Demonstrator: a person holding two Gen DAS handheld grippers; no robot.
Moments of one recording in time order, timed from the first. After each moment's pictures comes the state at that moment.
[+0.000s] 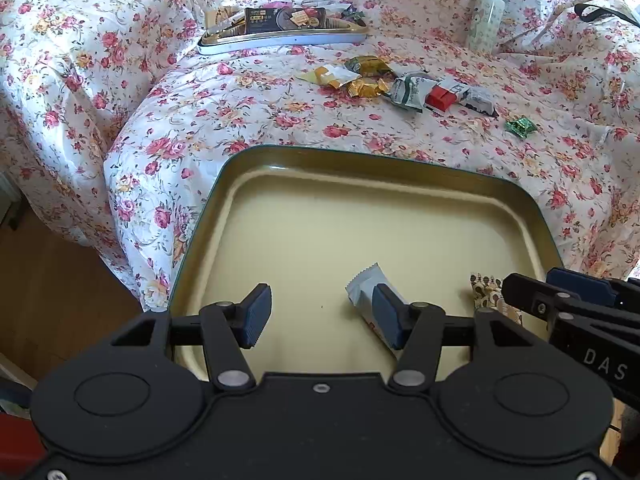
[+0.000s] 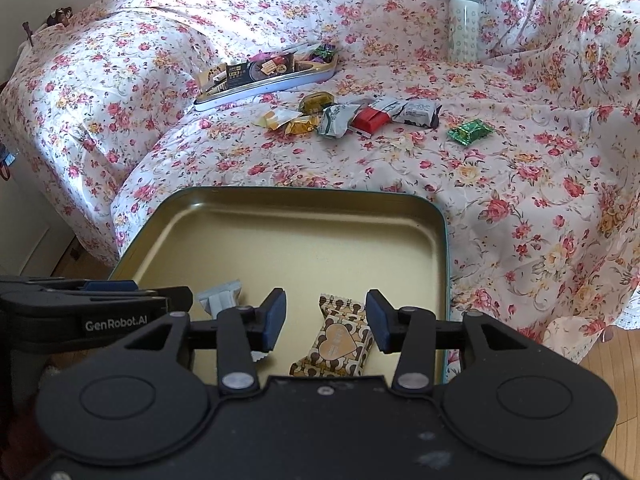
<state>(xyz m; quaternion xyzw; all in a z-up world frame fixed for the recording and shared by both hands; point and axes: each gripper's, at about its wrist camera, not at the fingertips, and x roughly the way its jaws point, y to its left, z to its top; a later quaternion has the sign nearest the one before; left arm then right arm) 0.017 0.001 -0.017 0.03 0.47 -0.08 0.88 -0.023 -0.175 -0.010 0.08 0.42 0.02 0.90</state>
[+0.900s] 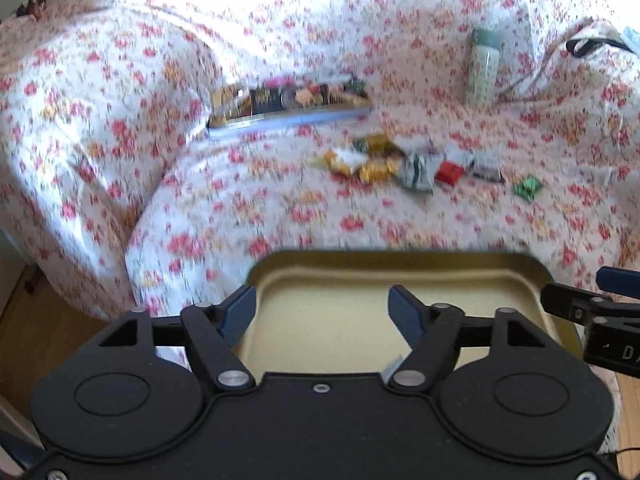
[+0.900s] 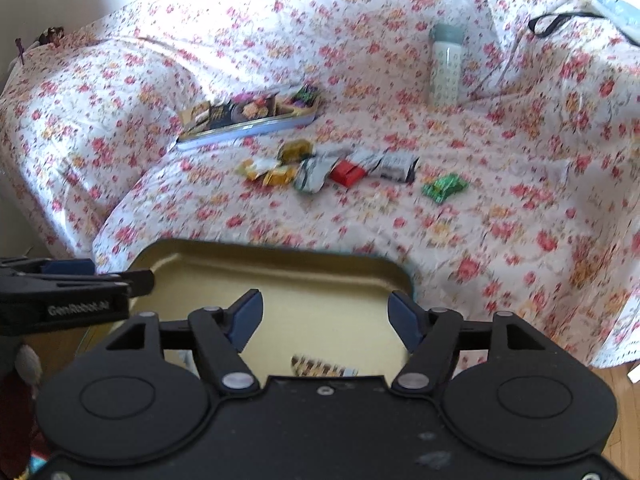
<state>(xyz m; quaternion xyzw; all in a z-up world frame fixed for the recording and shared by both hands) 0.041 0.003 0.017 0.06 0.37 -0.08 0.92 -0.003 -0.188 0.018 0.06 0.37 -0.01 0.93</state>
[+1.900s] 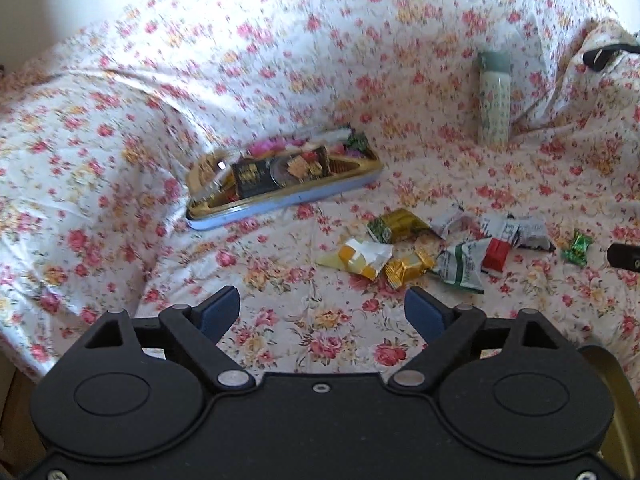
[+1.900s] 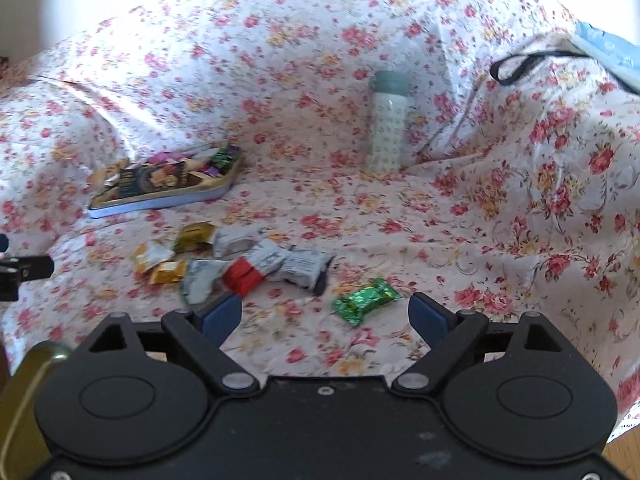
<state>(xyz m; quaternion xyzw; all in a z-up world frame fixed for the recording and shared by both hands) 0.153 -0.009 0.014 0.12 0.32 -0.11 0.93 0.106 -0.263 0.004 0.04 0.32 -0.09 0.94</state>
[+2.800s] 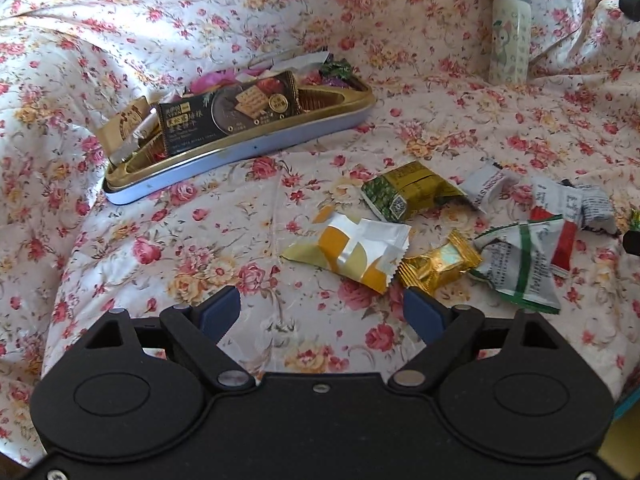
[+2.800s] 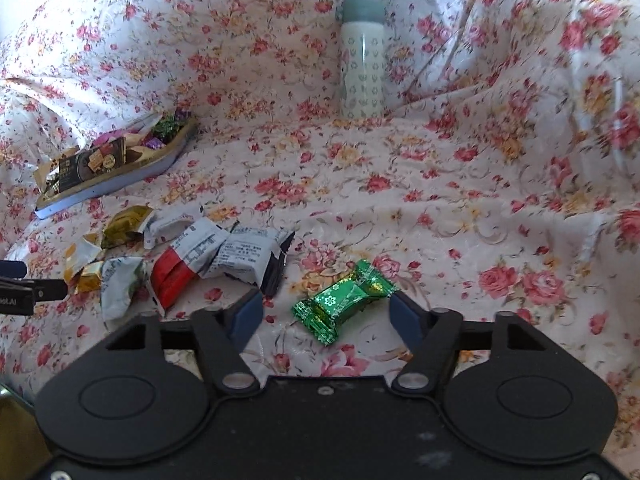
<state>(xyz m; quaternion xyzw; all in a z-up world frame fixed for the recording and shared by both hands) 0.256 -0.031 -0.057 0.12 0.40 -0.15 0.89 0.176 -0.297 -0.059 0.08 0.36 -0.10 0.92</state>
